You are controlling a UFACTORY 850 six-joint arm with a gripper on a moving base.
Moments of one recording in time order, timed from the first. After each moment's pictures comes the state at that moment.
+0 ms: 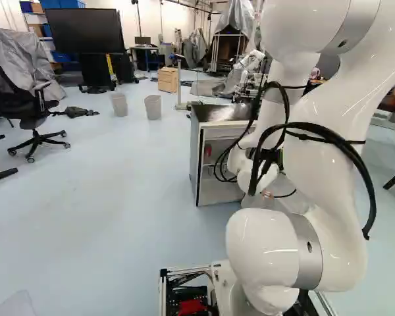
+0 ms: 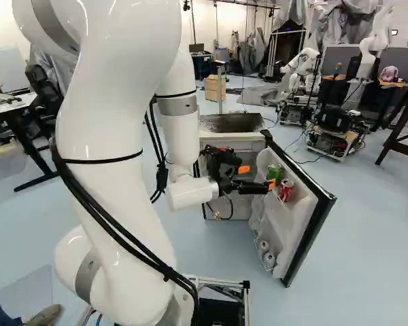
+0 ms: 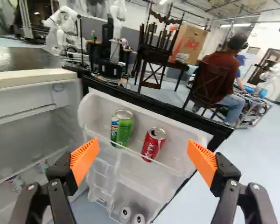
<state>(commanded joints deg) -15.8 -19.0 -16.0 35.4 81.4 -10.2</state>
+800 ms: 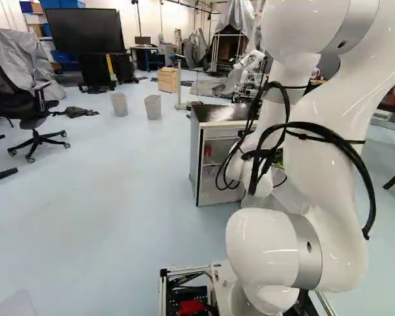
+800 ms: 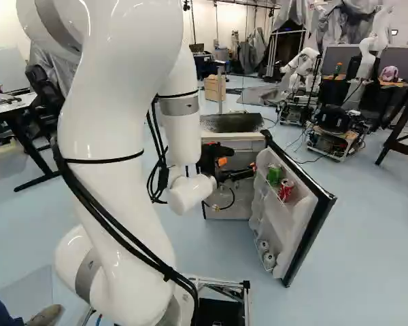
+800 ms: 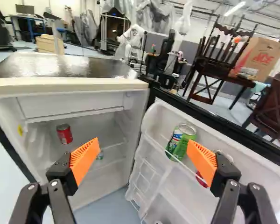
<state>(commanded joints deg) -16.9 -19.5 -16.7 11.3 81.4 -10.2</state>
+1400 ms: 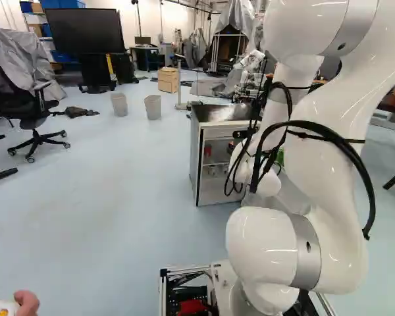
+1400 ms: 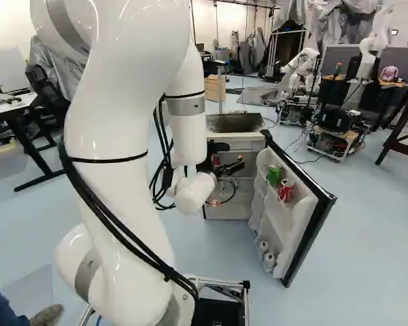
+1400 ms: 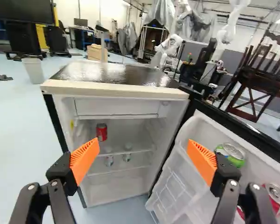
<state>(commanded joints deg) -19.7 -20.8 -18.4 -6.8 81.4 -10.2</state>
